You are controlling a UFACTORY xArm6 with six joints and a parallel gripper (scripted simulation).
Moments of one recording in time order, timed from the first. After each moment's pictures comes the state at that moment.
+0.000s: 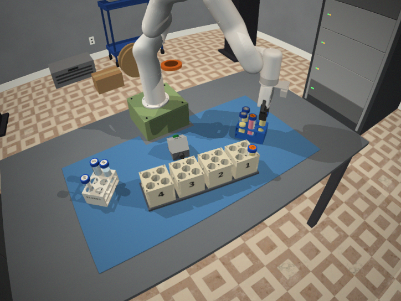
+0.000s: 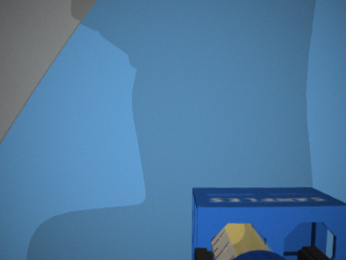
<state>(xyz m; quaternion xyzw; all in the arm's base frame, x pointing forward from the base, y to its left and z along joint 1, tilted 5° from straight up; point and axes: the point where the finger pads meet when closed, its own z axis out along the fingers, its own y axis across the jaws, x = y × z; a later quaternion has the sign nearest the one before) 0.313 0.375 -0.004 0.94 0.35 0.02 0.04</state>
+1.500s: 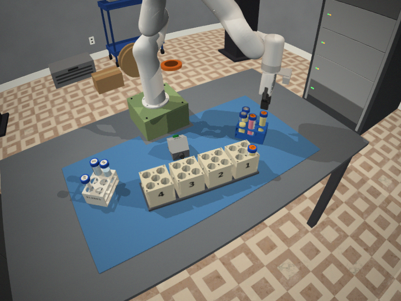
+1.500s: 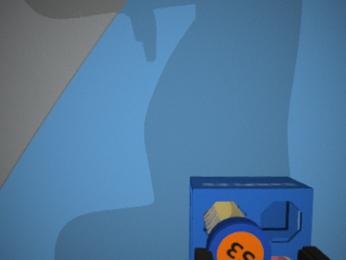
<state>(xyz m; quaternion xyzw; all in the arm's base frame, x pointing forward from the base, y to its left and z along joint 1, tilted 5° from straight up) 0.310 0.378 0.053 0.94 0.35 0.02 0.04</state>
